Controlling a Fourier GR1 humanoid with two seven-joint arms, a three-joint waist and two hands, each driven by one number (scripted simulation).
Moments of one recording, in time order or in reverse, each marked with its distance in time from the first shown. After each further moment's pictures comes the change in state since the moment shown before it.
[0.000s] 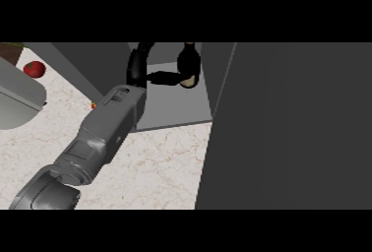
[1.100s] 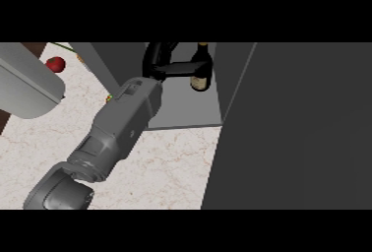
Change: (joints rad) left arm -0.064 -0.065 0.093 -0.053 0.096 -0.312 -0.048; right arm 0.095 -0.048 -0.048 -0.019 -0.006 -0.010 -0.026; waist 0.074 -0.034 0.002
